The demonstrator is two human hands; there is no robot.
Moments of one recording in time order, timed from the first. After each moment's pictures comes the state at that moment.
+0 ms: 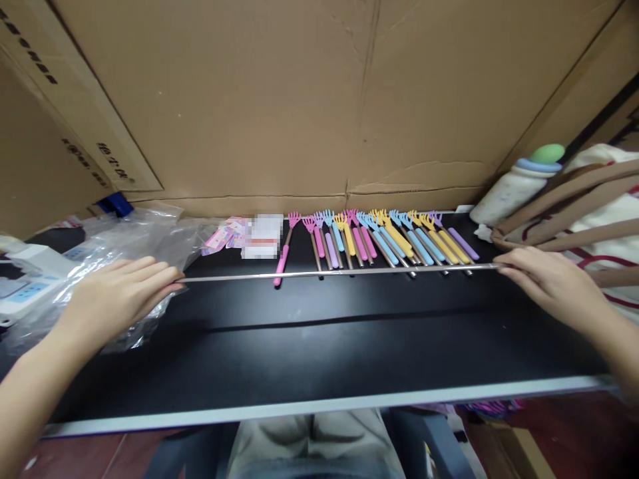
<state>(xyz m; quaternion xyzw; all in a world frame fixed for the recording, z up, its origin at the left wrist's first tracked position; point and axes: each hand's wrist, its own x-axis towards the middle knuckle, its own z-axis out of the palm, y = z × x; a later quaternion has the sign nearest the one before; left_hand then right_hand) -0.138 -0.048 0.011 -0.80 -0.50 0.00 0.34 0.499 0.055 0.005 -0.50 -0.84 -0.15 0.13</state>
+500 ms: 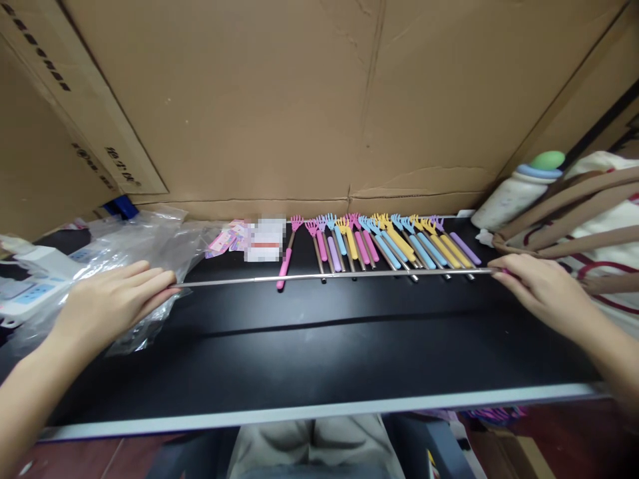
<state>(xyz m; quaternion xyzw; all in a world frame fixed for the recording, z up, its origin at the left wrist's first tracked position) -0.147 -0.055 0.009 -0.76 -0.53 0.00 0.37 0.482 0.051 0.004 -0.51 -0.83 -0.16 0.12</state>
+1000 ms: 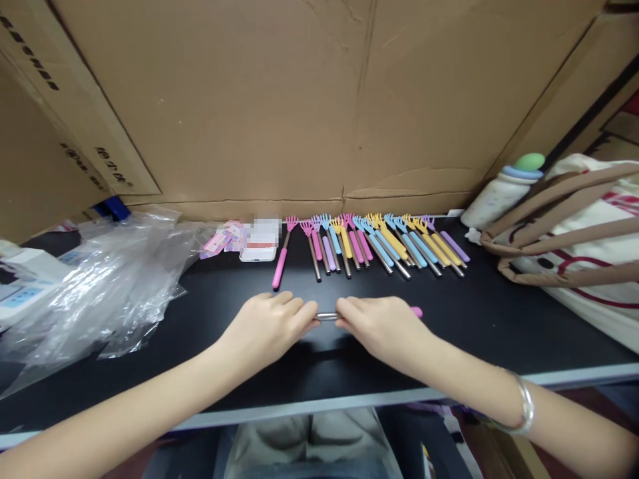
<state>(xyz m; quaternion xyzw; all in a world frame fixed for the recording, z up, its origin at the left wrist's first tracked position) 0.039 -0.041 0.000 -0.88 -0.37 -0.14 0.27 0.256 -0.016 -0.002 -0.31 -0.93 -0.17 0.14</state>
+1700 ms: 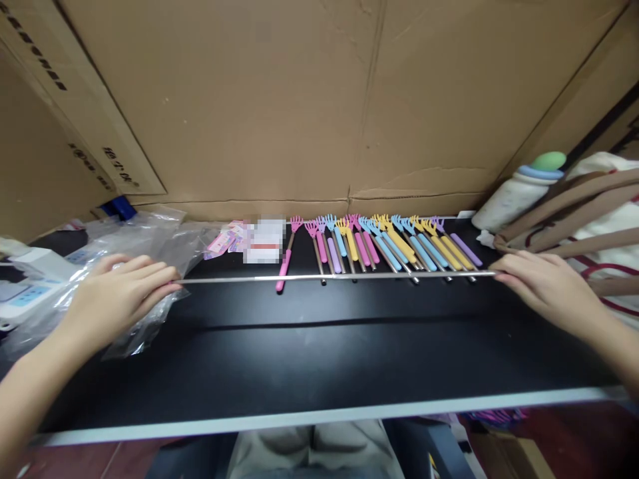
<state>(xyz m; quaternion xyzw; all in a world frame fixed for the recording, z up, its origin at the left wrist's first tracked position) -0.139 -0.039 0.009 -0.80 -0.49 -0.05 0.34 0.476 0.055 0.010 -0.45 -0.86 -0.21 0.12</state>
